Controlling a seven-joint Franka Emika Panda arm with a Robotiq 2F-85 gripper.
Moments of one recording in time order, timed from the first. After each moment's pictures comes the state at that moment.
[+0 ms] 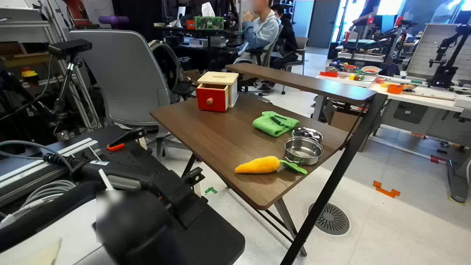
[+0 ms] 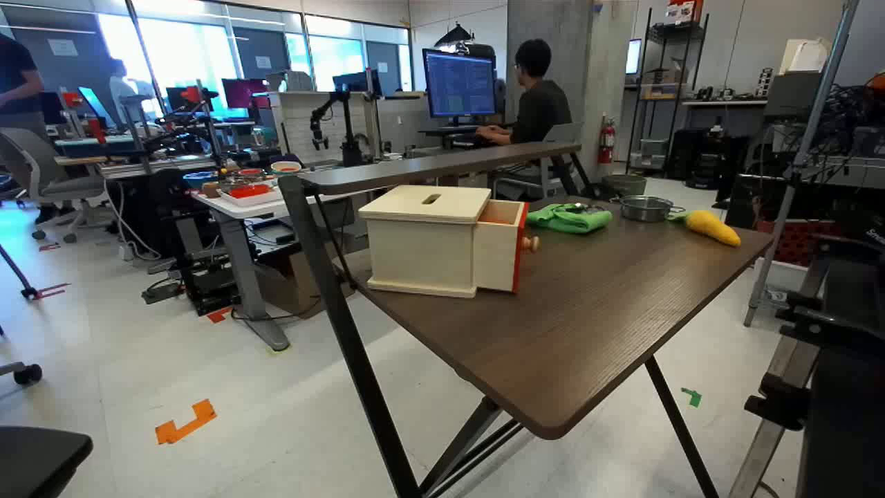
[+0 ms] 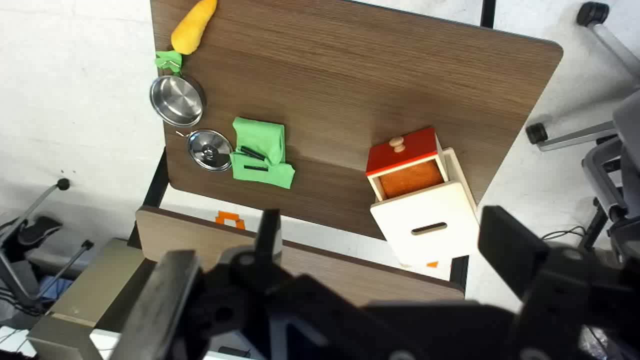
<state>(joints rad) 0.04 -0.54 0.31 -2.32 -0.13 2.04 0.25</state>
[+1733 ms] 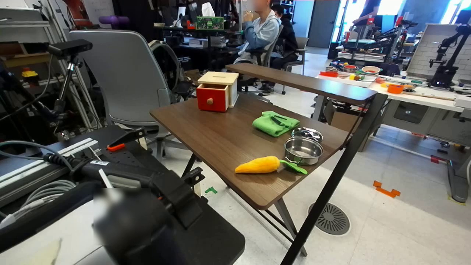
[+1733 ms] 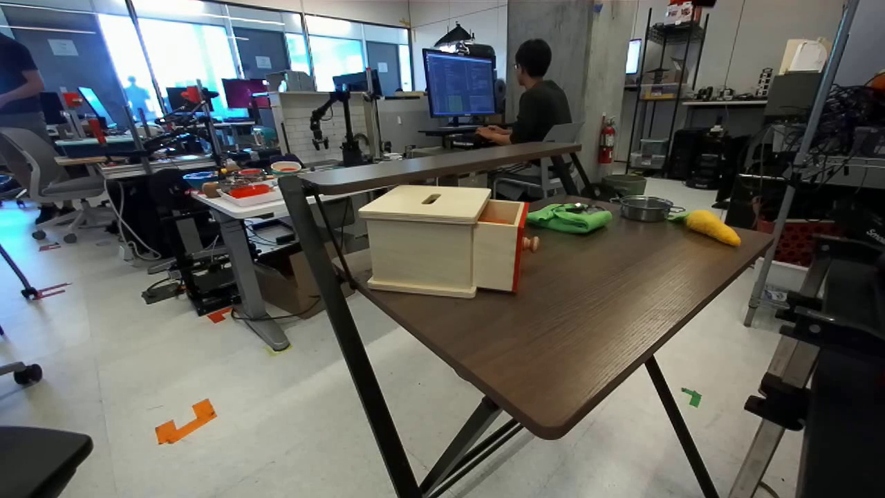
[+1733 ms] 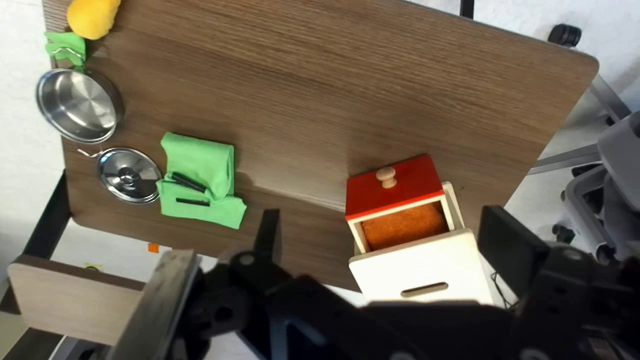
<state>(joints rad) 0.05 -0.23 0.20 -2.44 -0.12 2.45 0.12</state>
